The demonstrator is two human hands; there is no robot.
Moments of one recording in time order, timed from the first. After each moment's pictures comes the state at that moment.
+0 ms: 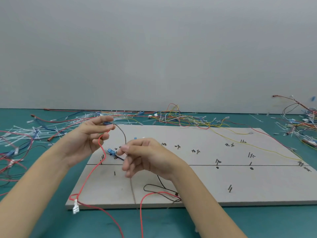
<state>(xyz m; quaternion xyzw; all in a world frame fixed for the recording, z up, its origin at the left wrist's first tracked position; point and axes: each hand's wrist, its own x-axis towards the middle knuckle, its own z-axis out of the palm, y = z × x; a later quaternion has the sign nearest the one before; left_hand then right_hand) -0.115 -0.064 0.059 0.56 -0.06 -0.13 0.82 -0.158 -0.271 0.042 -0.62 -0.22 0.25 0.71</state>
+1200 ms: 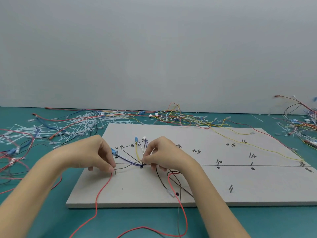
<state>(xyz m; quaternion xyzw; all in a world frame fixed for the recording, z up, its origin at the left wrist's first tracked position) -0.116 -0.050 0.044 0.91 -0.17 -0.21 0.30 -0.143 -0.297 0.036 -0.89 -0.10 0.12 0.44</state>
